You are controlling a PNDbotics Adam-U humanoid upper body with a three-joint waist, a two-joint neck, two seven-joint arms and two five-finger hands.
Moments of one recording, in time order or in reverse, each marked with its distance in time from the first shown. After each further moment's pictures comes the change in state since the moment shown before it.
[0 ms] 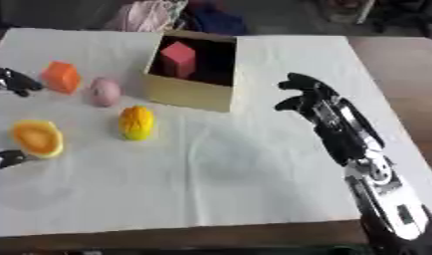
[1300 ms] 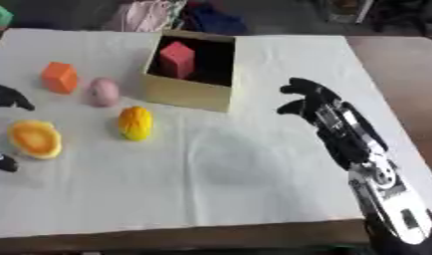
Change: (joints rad) left arm -0.163 -0.023 -0.233 0.335 -0.439 -0.064 0.023; right arm 0.000 0.000 0.011 0.006 0.000 0.001 0.016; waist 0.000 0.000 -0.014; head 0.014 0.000
